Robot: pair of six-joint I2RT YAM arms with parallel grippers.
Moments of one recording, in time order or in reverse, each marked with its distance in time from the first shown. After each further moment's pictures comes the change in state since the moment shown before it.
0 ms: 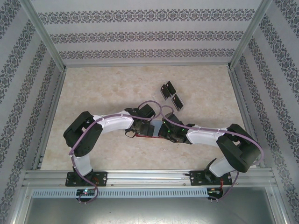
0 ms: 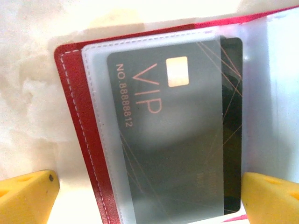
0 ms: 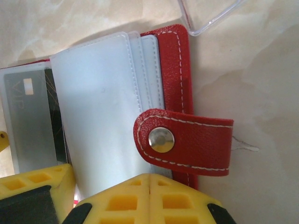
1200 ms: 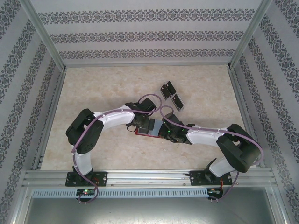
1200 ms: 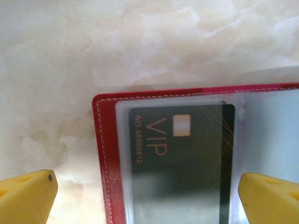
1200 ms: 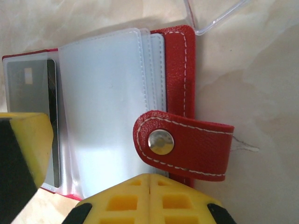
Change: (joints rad) left arm 0.044 0.049 0.111 -0.032 -0.041 0.016; right arm 0.000 0.000 -0.005 0.008 0.000 0.000
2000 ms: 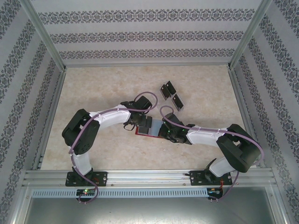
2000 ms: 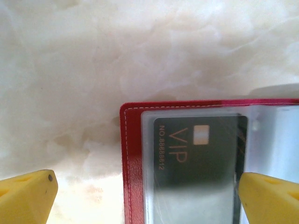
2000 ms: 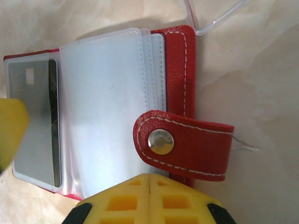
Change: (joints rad) left arm 0.042 -0.053 -0.038 0.031 0.027 0.001; right arm 0.000 -0.002 -0.003 0.006 -0.003 -0.003
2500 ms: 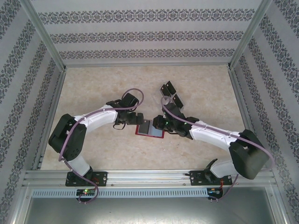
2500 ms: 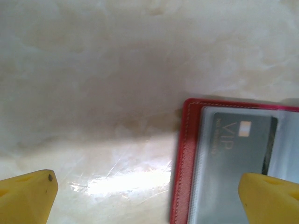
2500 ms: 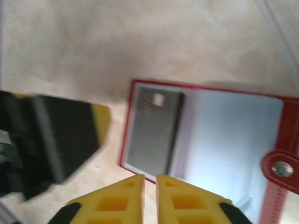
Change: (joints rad) left arm 0.129 -0.152 -0.145 0.042 0.091 -0.013; right arm -0.006 -0.115 0.175 -0.104 -0.080 -0.101
